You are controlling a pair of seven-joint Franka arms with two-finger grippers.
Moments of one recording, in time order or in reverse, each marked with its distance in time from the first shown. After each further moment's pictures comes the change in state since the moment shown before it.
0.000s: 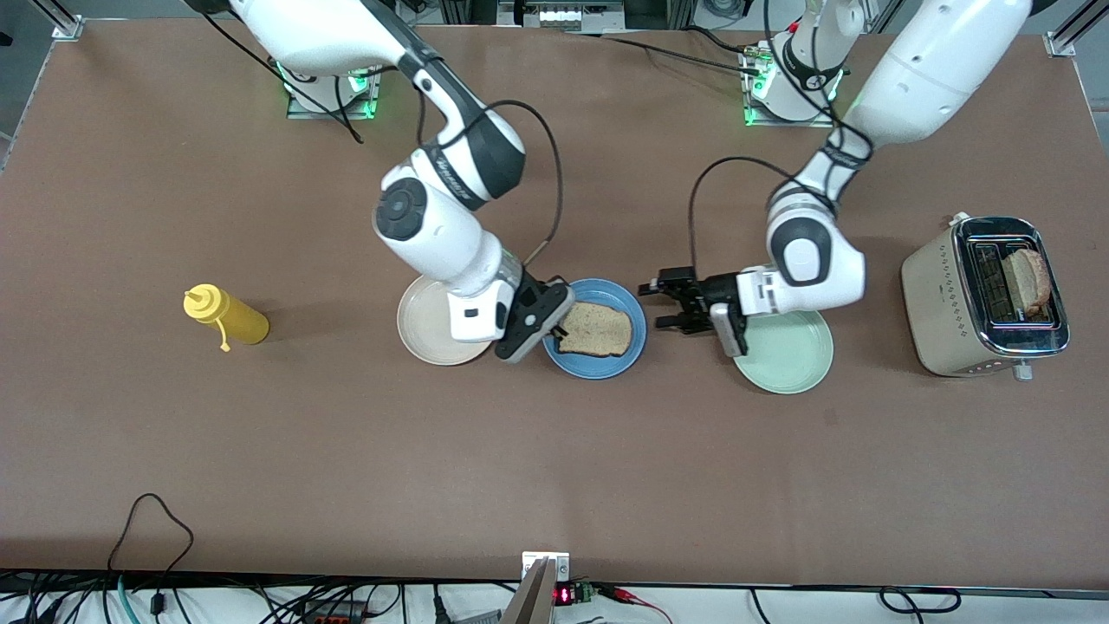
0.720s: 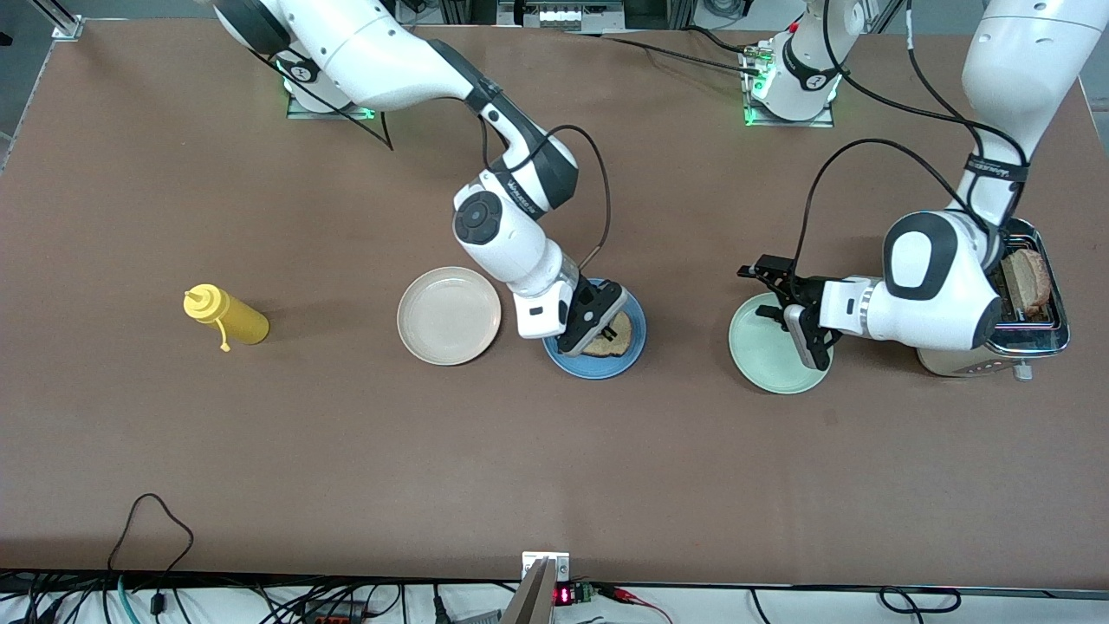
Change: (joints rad) left arm 0.164 -0.069 0.008 0.228 0.810 -0.449 -0.462; right arm 0.106 0.177 0.000 0.082 0.000 0.166 0.022
